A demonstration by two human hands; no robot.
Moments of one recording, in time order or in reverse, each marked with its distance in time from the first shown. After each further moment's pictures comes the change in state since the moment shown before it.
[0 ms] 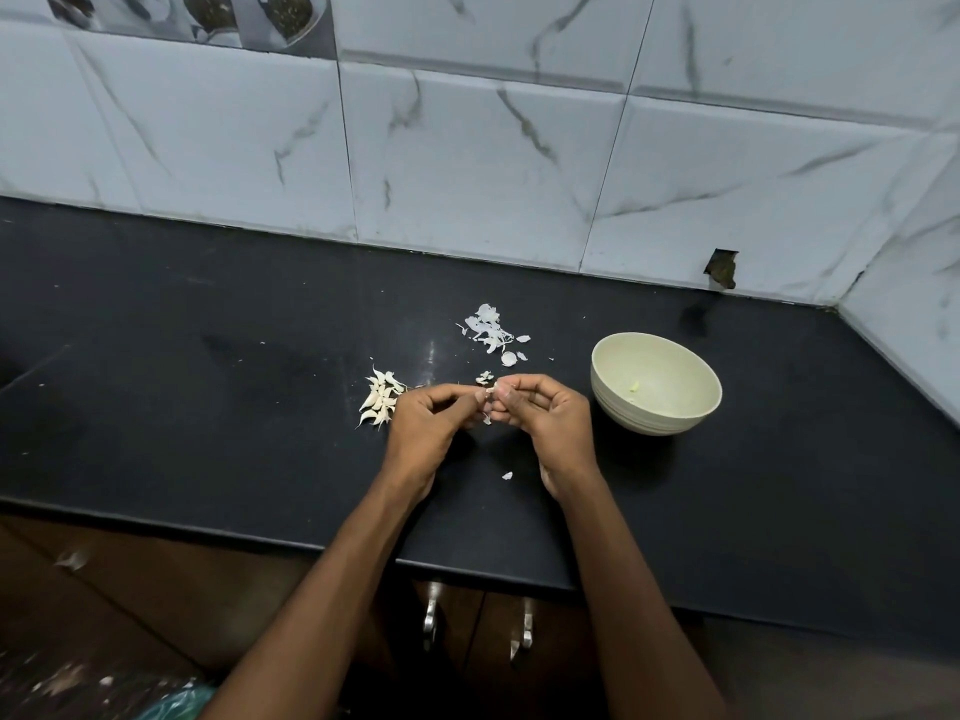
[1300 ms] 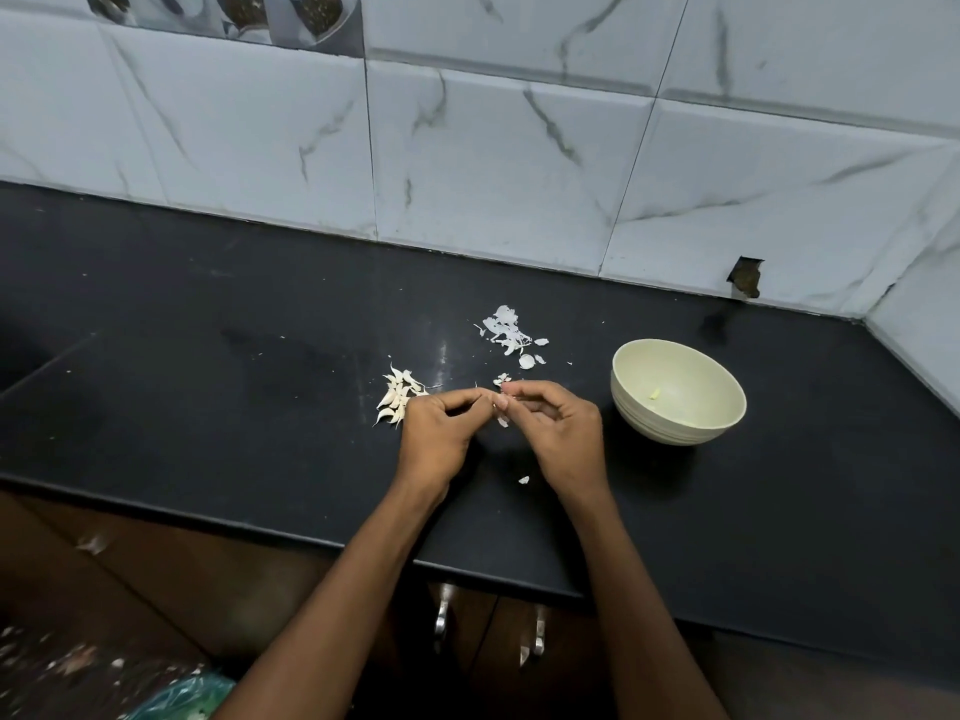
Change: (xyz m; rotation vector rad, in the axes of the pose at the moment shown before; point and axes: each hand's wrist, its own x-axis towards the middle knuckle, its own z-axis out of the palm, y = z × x) left_hand -0.011 0.012 0.004 0.079 0.089 0.030; right_hand -0.007 0.004 0.004 -0.337 -0.018 -0.252
